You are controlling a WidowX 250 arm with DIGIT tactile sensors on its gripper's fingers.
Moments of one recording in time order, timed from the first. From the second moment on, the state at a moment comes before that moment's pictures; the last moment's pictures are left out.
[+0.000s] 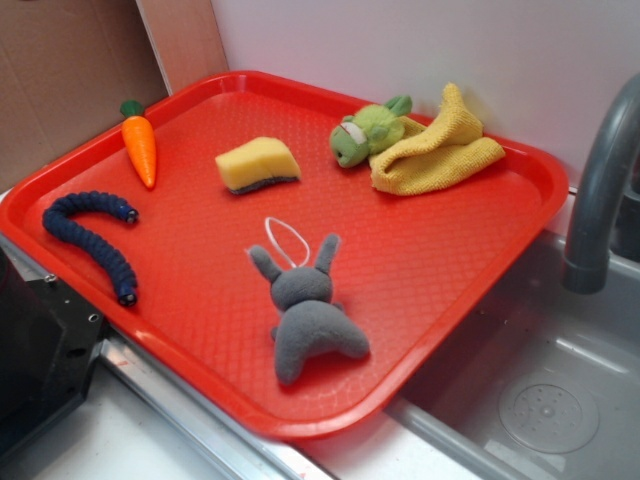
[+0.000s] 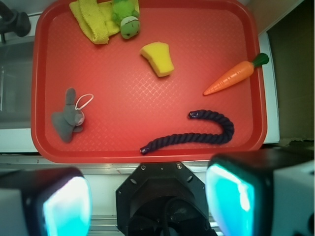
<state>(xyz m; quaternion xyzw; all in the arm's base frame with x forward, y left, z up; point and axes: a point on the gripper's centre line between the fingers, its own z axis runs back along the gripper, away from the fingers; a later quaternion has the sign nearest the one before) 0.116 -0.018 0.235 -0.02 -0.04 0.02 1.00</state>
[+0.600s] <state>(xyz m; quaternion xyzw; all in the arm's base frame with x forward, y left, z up) 0.134 0.015 0.185 0.02 0.00 0.14 0.99</state>
